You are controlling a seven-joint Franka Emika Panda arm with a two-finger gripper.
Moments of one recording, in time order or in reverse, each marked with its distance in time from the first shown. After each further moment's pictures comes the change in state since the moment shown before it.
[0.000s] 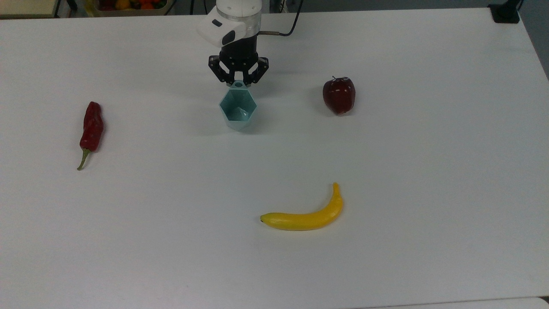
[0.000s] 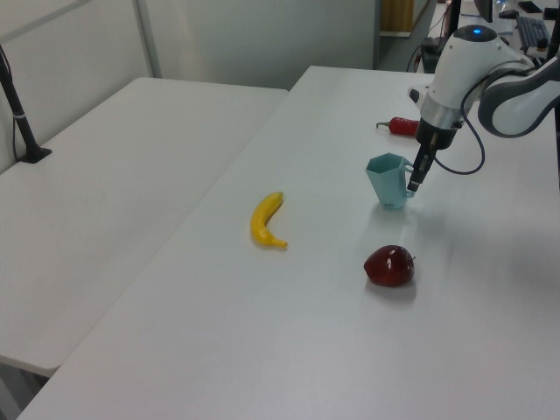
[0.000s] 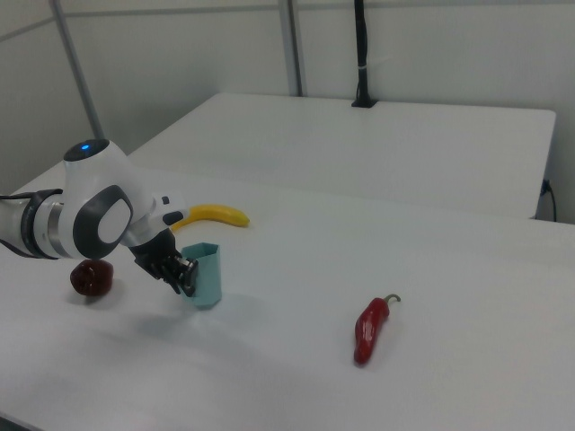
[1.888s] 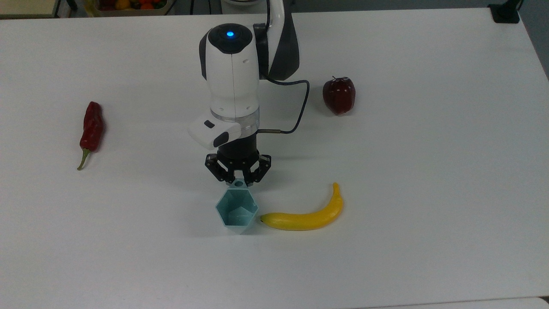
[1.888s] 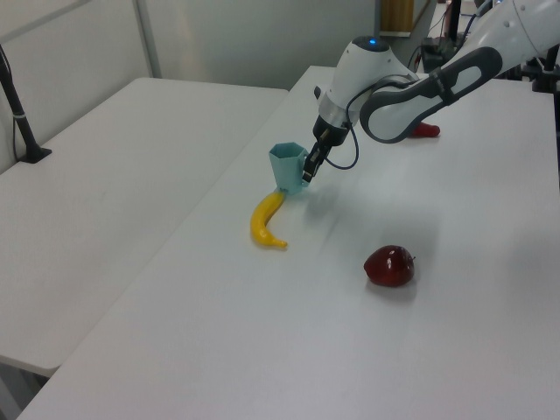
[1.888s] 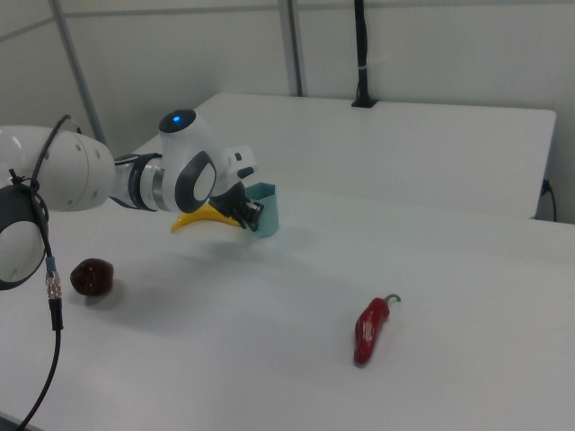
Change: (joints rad) arm -0.001 0.626 0.000 0.799 0.047 0.016 -0.002
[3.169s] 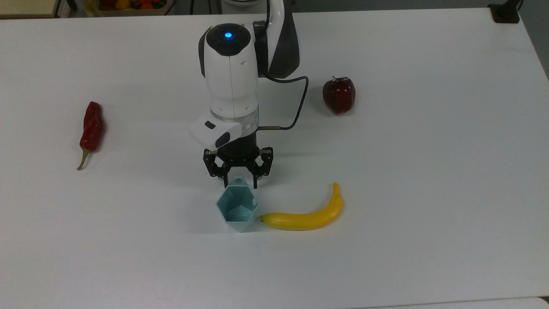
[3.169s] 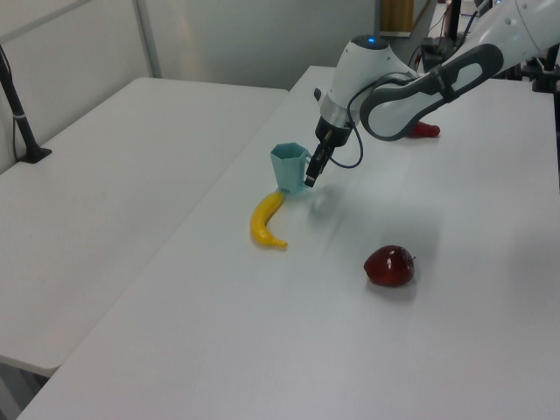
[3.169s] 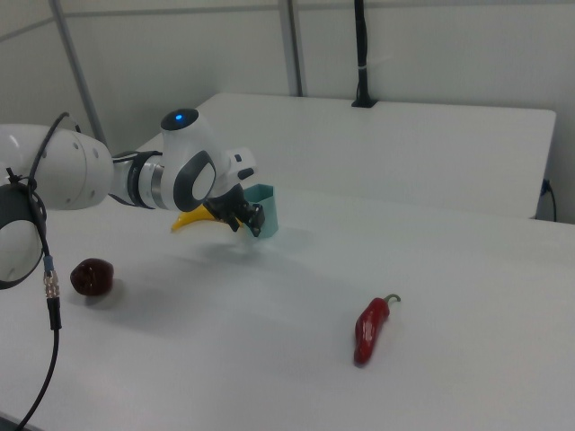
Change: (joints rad) arm 0.000 -0.010 0.000 -0.006 0.028 -0.060 -0.065
